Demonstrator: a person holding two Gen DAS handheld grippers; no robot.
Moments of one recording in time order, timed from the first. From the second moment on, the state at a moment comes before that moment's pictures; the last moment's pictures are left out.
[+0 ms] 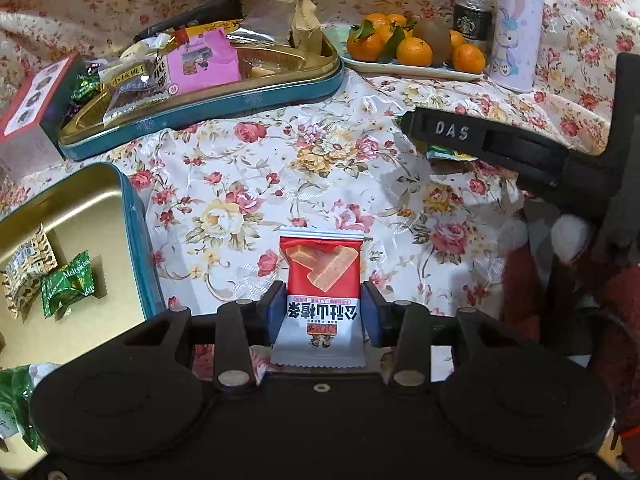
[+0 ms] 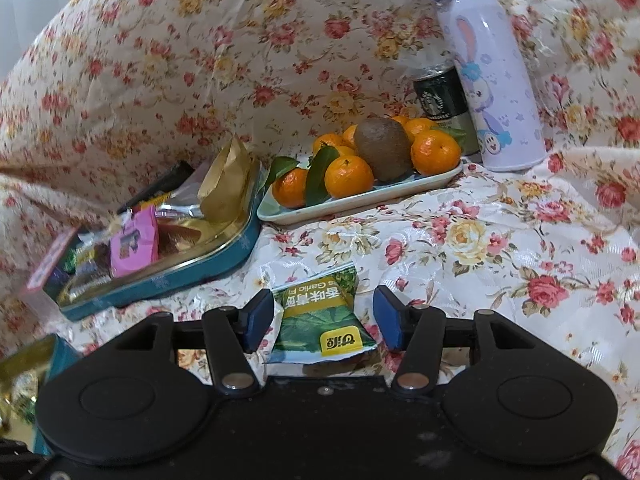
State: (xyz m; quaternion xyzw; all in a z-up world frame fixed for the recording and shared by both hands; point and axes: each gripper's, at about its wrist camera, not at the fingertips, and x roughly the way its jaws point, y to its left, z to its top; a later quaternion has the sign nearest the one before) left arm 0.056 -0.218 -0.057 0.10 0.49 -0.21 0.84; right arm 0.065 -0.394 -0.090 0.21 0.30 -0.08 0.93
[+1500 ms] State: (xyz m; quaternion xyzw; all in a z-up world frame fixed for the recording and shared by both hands) left arm 0.054 -0.217 -0.059 0.08 0.48 -0.20 0.85; right arm -0.082 -0.329 -0.054 0.14 0.32 -0.21 0.91
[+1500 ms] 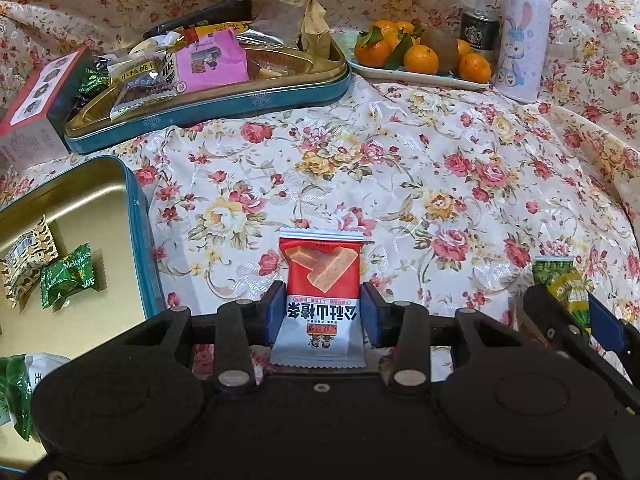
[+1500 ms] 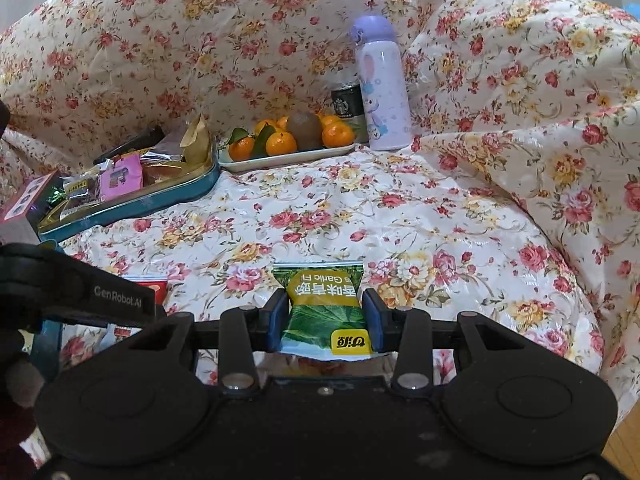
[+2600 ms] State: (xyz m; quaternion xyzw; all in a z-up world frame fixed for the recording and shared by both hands) left arm 0.013 -0.099 0.034 0.05 0.40 -0.14 0.90; right arm -0.094 -0.268 -0.001 0.13 0.29 -0.12 0.94
